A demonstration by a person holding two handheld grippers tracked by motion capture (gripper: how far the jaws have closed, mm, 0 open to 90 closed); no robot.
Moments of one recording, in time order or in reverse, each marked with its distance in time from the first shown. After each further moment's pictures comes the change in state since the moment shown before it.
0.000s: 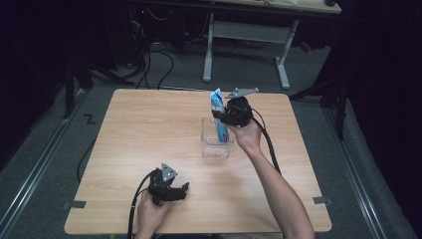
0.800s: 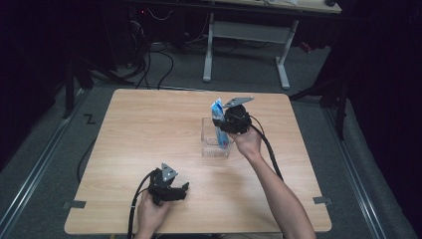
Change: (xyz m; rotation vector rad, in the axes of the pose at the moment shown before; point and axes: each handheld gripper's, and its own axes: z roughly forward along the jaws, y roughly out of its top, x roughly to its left) left arm 0.000 0.000 0.000 0.000 0.000 0.000; right arm 0.003 -0.022 0.012 0.065 -0.018 -0.048
